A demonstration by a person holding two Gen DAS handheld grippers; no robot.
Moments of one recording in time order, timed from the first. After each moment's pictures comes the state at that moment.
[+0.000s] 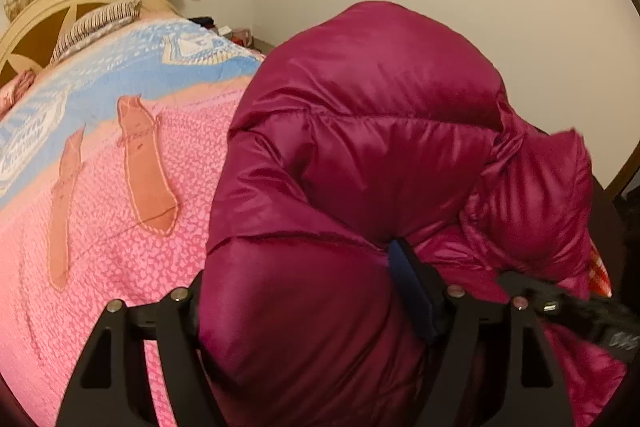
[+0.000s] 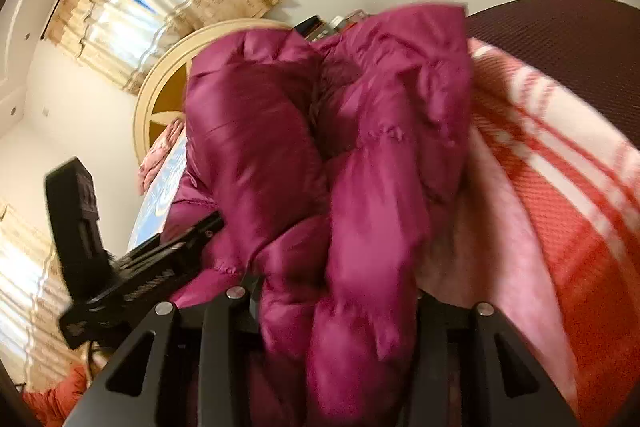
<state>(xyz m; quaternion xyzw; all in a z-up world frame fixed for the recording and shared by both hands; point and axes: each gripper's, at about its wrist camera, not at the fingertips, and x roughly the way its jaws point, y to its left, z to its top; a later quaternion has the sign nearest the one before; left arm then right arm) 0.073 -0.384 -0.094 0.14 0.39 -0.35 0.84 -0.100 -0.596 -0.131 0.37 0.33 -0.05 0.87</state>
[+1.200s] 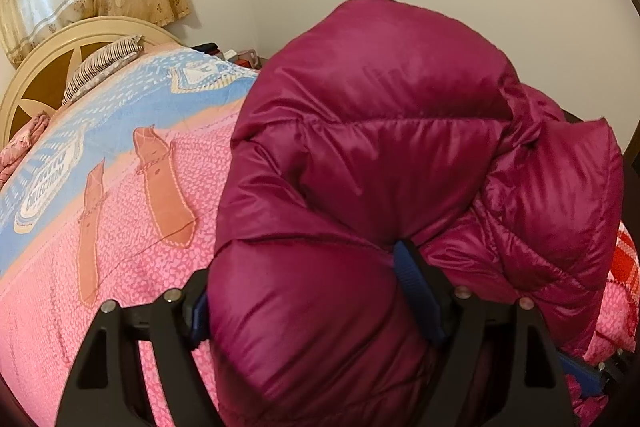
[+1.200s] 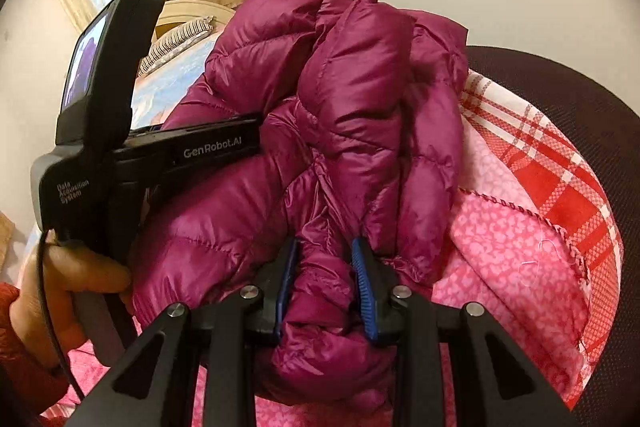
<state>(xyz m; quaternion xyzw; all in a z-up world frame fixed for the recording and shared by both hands) 0.042 -0.394 -0.087 0.20 0.35 -0.33 0.86 -0.133 -0.498 -0.117 0.21 0.37 -0.17 0.89</state>
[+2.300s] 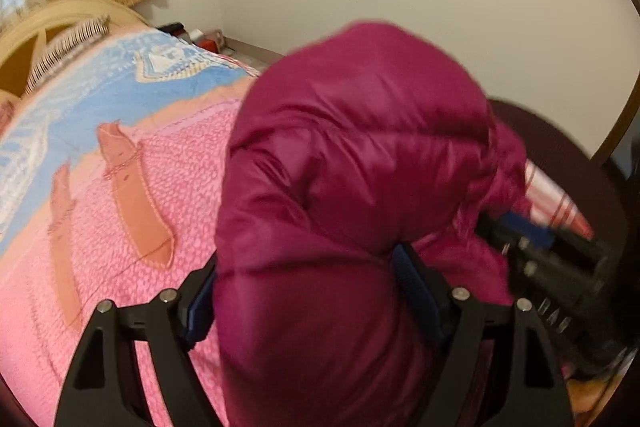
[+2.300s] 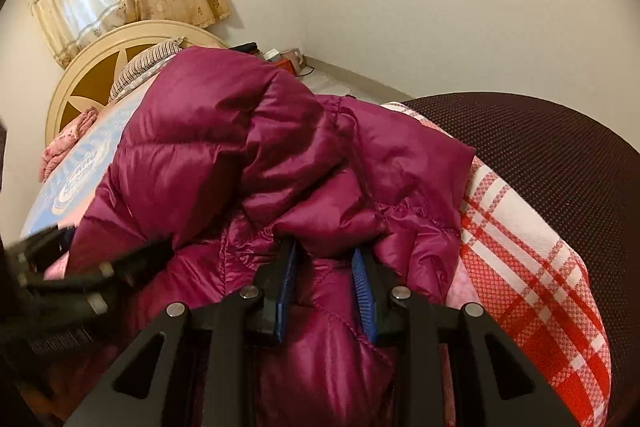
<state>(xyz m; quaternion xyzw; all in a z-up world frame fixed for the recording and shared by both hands) 0.087 -0.408 -0.069 0.17 0.41 -0.39 0.81 -0.032 -0.582 -0.106 0.20 0.34 -0.22 0.89</state>
